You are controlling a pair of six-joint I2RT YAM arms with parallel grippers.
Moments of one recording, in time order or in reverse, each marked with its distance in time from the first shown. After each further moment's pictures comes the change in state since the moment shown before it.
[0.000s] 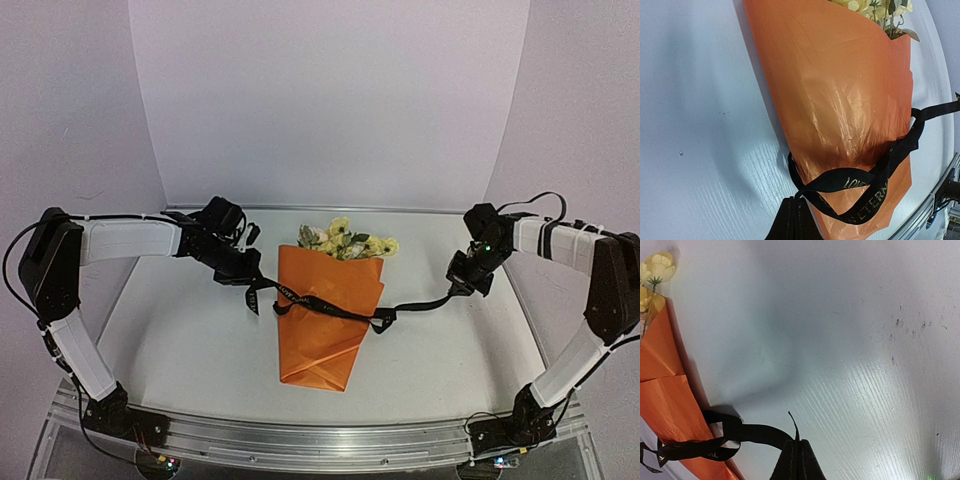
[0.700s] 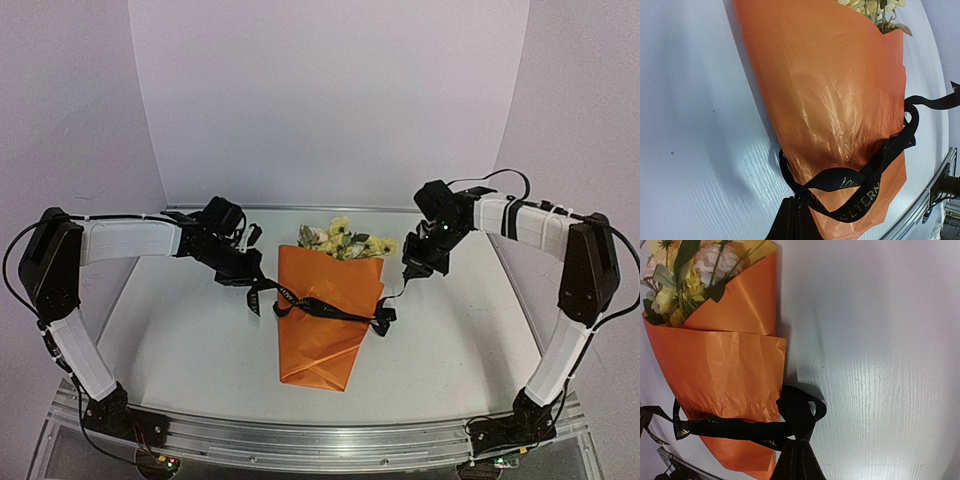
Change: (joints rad) left arm 0.000 0.000 0.000 0.001 0.041 0.003; right arm 0.245 0.195 0.333 -0.085 -0.030 -0.034
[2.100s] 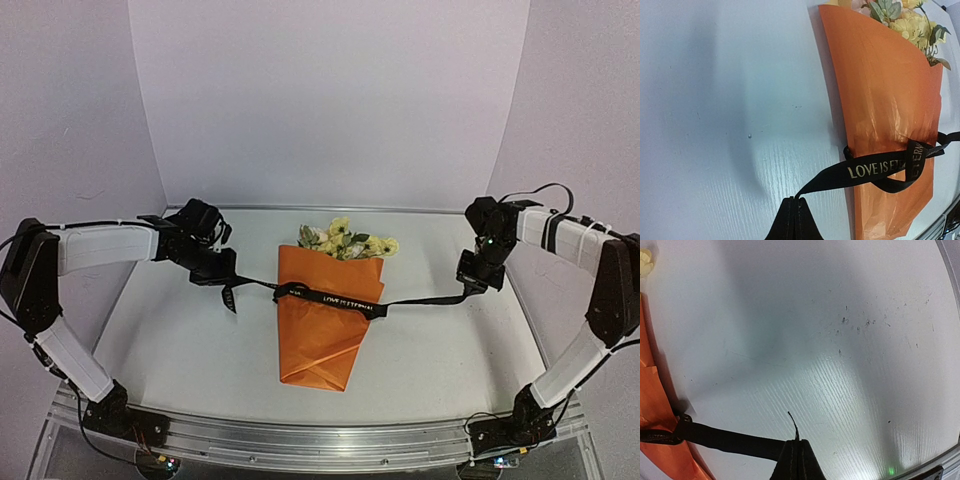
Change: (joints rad) left arm 0.077 -0.134 -0.119 -0.022 -0.178 -0.027; right arm -0.228 -0.210 -0.239 -0.128 0.185 -0.061
